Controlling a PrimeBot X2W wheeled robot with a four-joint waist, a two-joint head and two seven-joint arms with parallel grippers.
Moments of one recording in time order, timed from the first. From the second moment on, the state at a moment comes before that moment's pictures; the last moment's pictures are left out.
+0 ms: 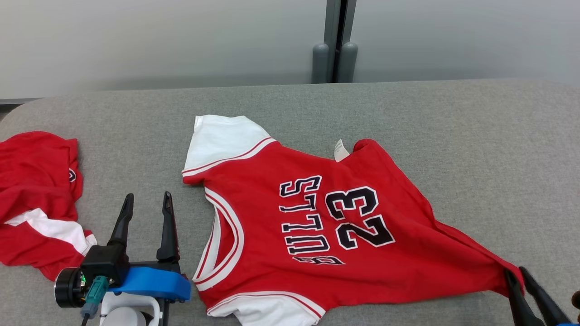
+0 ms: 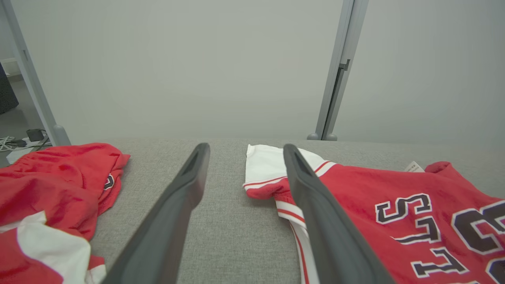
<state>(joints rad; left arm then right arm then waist) -0.12 0.05 -0.01 0.29 -0.11 -0.08 -0.26 0.27 -0.08 -0.19 -0.19 0.26 0.13 0.18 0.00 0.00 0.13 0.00</state>
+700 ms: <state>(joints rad) -0.23 0.05 -0.05 0.27 -0.13 -0.08 -0.26 -0.44 -0.26 0.05 0.07 0.16 0.13 0.15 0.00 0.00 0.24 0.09</state>
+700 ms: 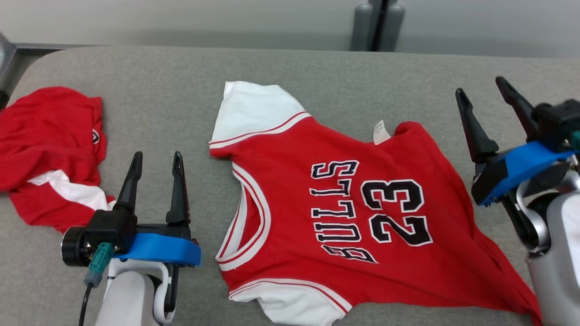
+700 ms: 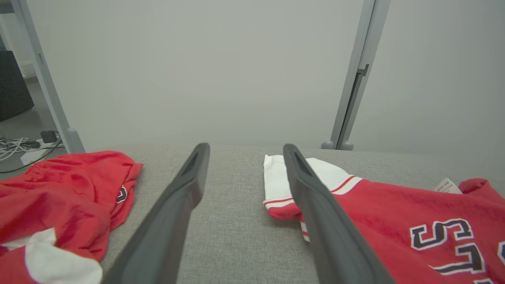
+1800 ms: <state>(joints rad) -0.28 0.05 -0.14 0.28 -0.18 -0.04 -0.26 -0.73 -0.32 0.19 0.78 0.24 0.13 -0.01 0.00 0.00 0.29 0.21</state>
